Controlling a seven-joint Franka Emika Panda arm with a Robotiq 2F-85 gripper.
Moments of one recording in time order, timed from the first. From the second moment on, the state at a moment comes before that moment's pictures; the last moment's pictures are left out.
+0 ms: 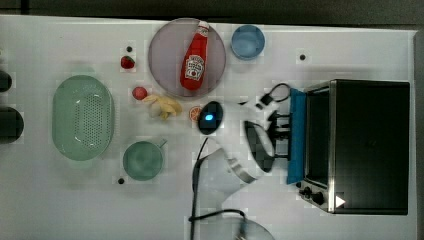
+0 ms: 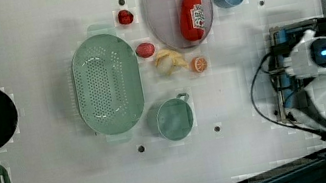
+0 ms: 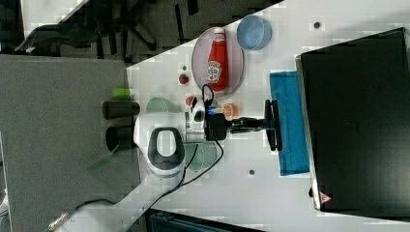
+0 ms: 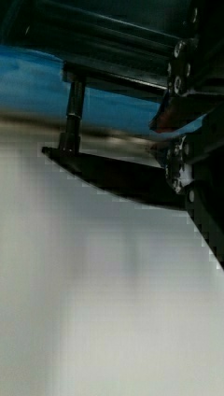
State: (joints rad) arm 0.11 0.31 -0.21 -2.27 -0.88 0.76 -0.30
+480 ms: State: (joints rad) arm 0.26 0.58 -0.18 -2.22 -1.10 0.68 0.12
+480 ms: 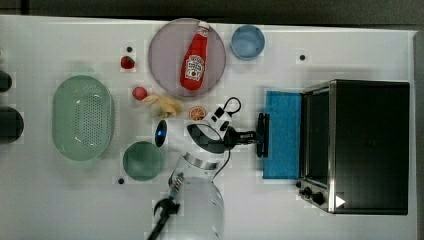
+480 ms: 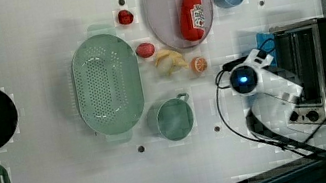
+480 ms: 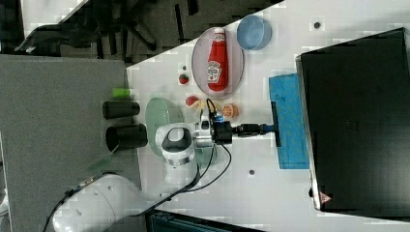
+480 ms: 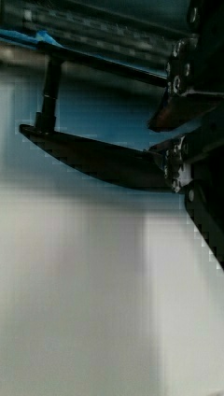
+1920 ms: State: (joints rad) arm 0.31 0.12 -0.21 -2.10 -0.45 0.62 0.26
